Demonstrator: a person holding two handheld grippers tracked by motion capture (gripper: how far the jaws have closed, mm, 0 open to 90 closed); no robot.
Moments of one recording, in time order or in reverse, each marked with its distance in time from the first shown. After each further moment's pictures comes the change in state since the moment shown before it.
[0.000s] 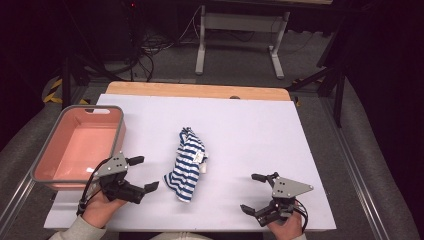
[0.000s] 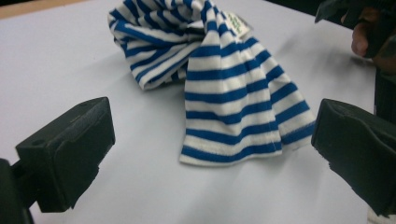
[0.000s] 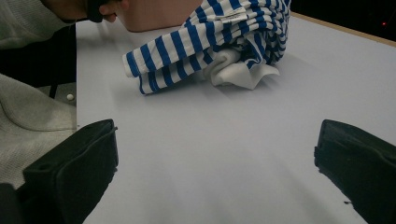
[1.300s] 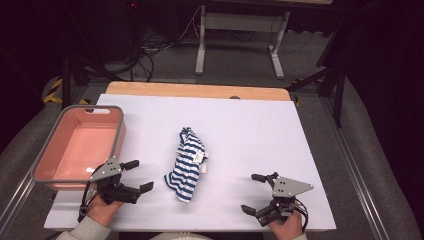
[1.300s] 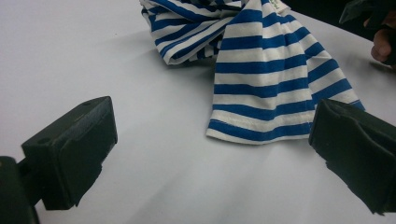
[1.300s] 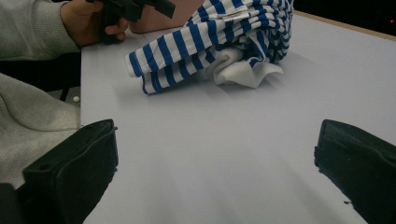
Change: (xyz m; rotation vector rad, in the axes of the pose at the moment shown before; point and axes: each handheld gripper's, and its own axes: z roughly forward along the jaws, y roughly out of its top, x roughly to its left) left arm 0.019 -0.035 0.003 -0.063 0.024 -0.080; right arm -0.003 -0.003 0.000 -0.005 0.020 0.015
